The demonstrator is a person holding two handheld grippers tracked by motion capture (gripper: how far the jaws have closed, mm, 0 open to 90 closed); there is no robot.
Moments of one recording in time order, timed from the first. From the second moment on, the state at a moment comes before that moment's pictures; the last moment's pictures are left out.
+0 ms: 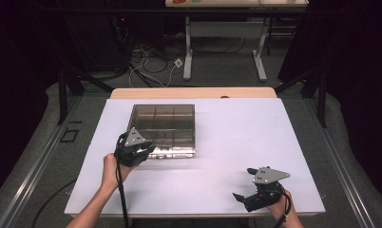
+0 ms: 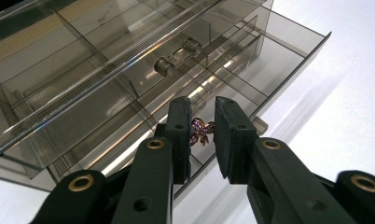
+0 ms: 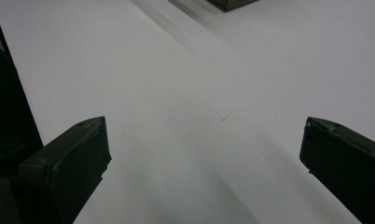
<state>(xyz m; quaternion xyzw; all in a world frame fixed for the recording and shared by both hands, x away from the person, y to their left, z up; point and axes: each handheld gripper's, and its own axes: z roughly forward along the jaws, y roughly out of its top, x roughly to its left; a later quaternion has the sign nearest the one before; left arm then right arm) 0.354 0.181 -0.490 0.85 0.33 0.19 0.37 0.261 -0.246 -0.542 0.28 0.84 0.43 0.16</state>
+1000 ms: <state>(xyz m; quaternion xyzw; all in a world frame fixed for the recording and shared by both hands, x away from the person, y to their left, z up) 0.373 0.168 -0.493 0.85 0.33 0.19 0.38 0.261 -0.246 -0.542 0.28 0.84 0.43 0.17</state>
